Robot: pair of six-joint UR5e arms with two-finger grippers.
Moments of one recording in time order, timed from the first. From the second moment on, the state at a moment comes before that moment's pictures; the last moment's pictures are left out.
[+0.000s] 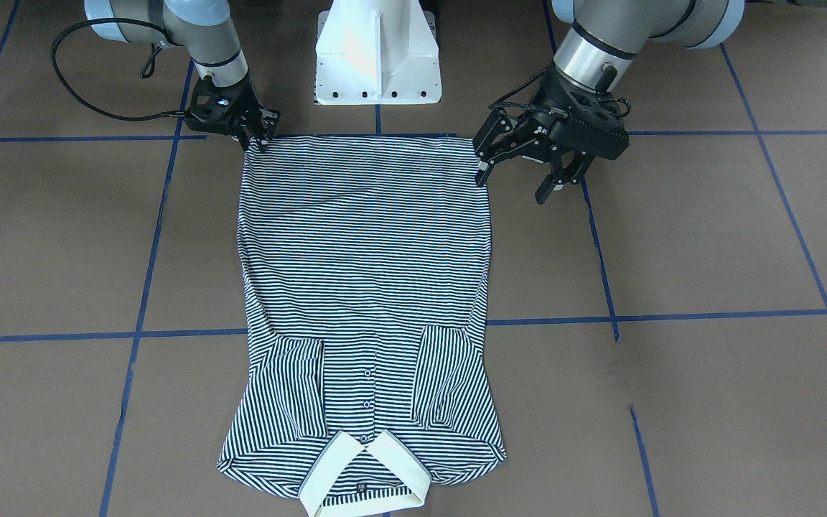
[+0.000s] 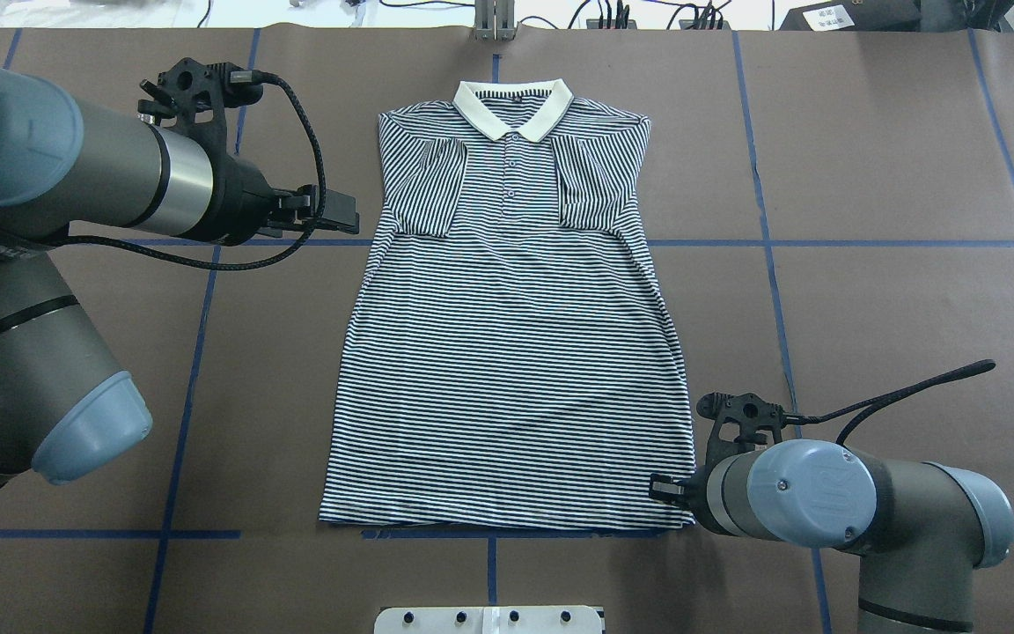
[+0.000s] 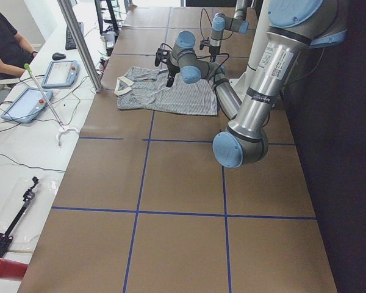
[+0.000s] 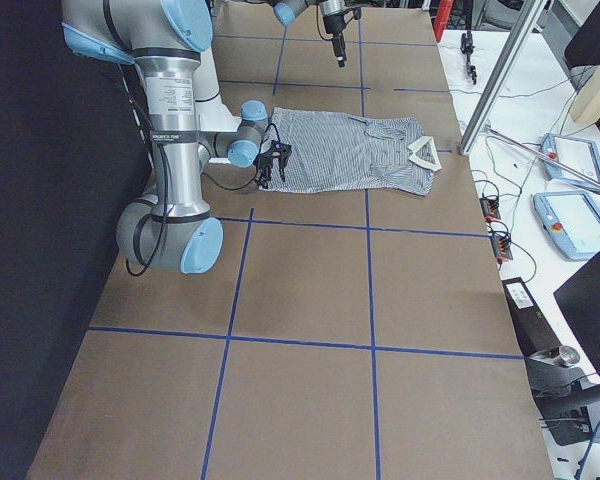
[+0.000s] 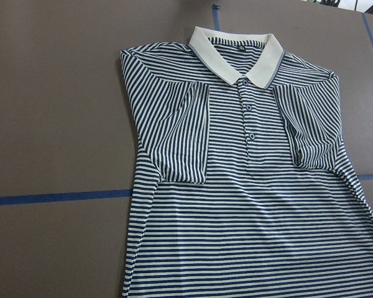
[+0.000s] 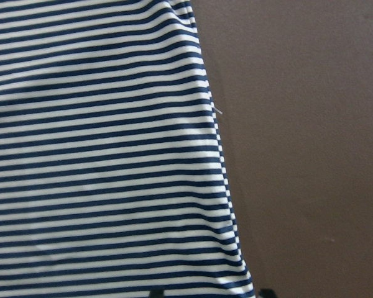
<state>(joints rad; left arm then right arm) -0.74 -2.00 -1.99 -1.87 -1.92 -1.14 0.23 -1.45 2.04 -1.36 1.67 1.62</state>
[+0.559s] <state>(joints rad) -0.73 -2.00 -1.98 -1.87 -1.92 -1.15 0.23 -1.45 2.10 -1.36 1.67 1.64</state>
